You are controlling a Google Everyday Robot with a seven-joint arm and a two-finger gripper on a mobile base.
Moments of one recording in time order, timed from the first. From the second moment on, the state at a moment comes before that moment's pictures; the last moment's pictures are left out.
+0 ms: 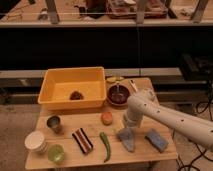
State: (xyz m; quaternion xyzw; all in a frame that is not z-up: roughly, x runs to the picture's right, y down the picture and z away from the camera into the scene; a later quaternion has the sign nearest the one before) arm 0.121 0.221 0.801 -0.15 -0.34 -0.74 0.57
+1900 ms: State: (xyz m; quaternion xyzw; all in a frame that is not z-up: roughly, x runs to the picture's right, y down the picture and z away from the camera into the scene) arm 0.103 0.242 0.805 -0.15 -0.31 -0.78 0.52
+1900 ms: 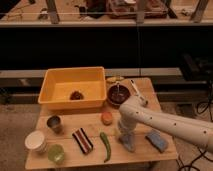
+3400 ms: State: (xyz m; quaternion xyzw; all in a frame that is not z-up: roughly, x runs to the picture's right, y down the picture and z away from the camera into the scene) arm 0.119 0.165 0.771 -0.12 -0.31 -0.76 0.56
